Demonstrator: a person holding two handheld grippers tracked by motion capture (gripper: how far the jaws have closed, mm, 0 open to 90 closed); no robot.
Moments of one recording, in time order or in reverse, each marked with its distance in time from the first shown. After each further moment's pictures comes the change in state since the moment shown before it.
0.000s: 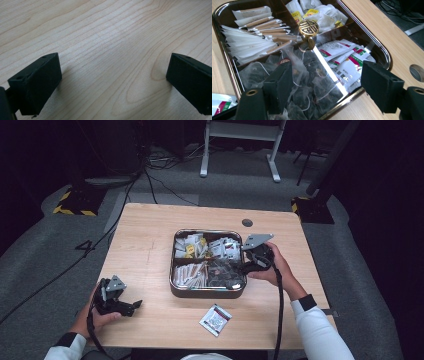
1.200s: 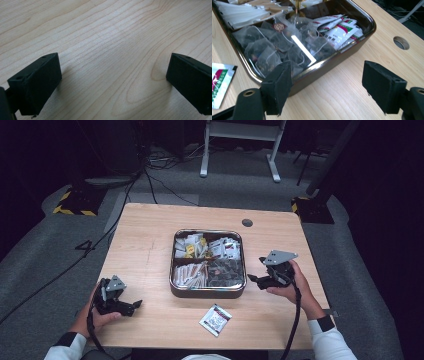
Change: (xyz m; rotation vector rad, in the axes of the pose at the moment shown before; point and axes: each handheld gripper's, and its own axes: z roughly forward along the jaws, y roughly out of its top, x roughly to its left) left arm 0.000 0.000 0.000 0.001 -0.001 0.002; right arm 0.008 -0.064 -0.034 -0.025 -0.081 0.064
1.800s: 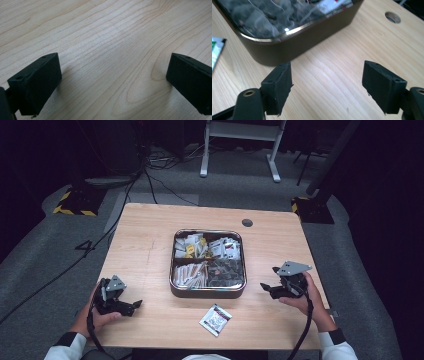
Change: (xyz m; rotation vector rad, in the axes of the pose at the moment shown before) left arm 0.000 0.000 0.000 0.000 0.000 0.000; right arm -0.005 -0.050 -0.016 0.032 -0.044 0.059
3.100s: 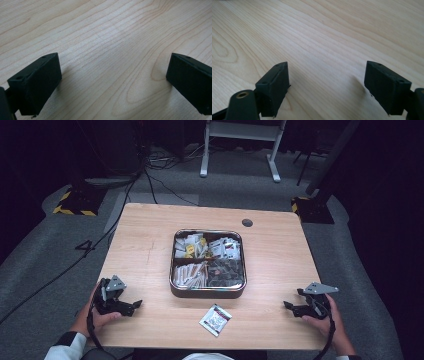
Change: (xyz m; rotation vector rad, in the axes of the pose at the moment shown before) left arm 0.000 0.000 0.000 -0.001 0.000 0.001; right arm -0.020 -0.113 -0.019 0.061 -0.045 0.247
